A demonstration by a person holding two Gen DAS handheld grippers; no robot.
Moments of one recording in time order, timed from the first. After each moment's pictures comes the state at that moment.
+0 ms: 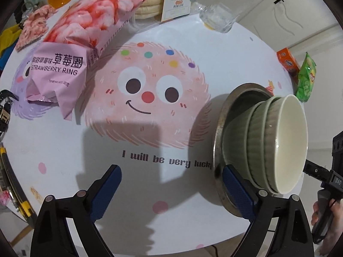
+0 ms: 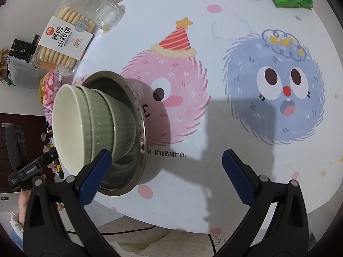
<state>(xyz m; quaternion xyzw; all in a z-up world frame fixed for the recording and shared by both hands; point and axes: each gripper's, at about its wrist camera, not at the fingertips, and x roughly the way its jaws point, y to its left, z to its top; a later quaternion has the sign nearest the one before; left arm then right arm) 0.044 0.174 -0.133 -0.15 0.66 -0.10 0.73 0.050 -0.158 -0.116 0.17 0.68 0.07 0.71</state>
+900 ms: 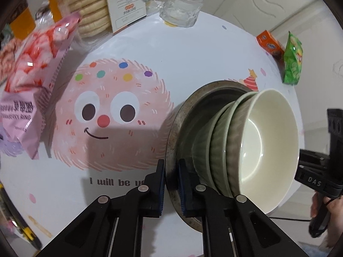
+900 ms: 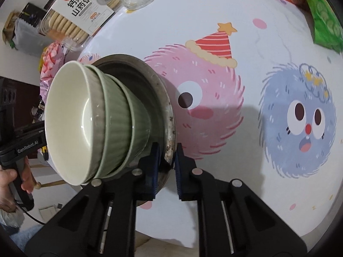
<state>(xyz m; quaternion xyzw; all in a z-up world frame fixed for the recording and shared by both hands) 0.065 0.120 -0.126 -0.09 0.65 -0.16 0.74 0.065 -0.105 -0.129 0.06 0.67 0.12 0.73</state>
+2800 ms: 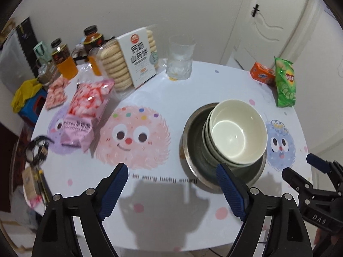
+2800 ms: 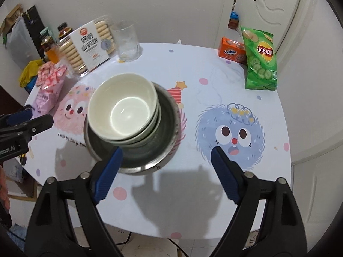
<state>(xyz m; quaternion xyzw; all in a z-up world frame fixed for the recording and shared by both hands) 0.003 0.101 -0.021 -0.04 0.54 -0.06 0.84 -0.003 -0.103 -0.020 -0.05 0.54 0.02 0.84</state>
